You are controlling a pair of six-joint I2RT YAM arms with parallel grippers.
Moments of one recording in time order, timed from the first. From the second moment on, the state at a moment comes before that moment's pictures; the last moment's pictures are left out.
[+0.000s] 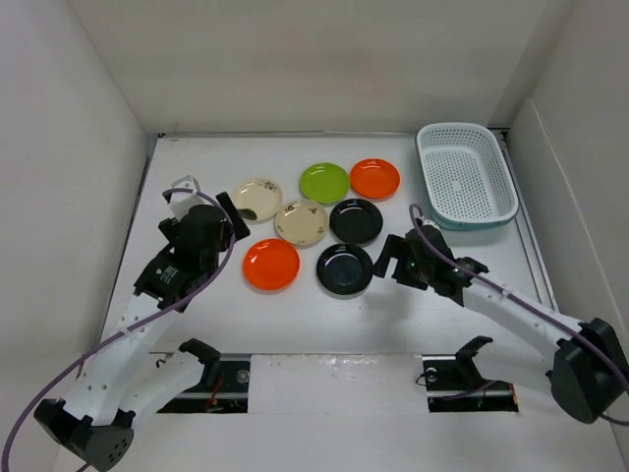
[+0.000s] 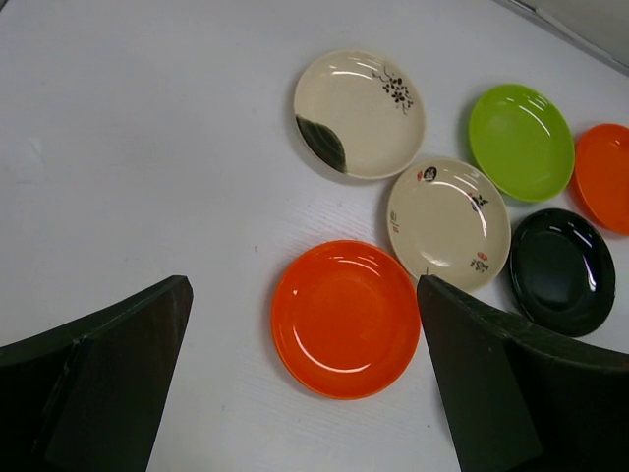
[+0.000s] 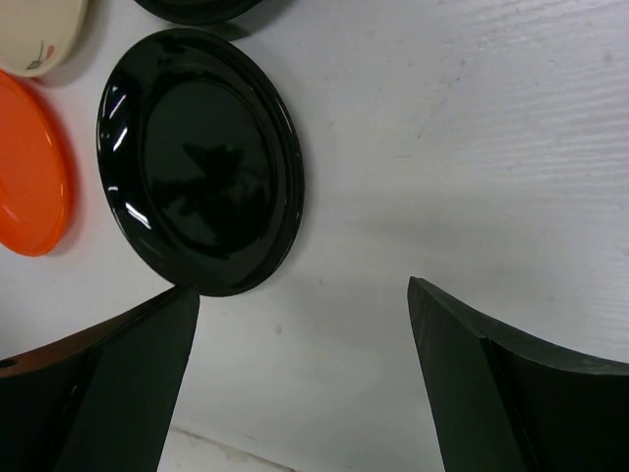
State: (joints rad) left arm -0.49 0.82 0.95 -0.70 -0.60 -0.64; right arm 0.58 1.07 0.63 -0.38 0.07 0.79
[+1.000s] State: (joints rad) left arm -0.49 0.86 0.95 -0.65 -0.49 -0.58; right arm 0.53 1.31 0.58 -0.06 -0.04 0.88
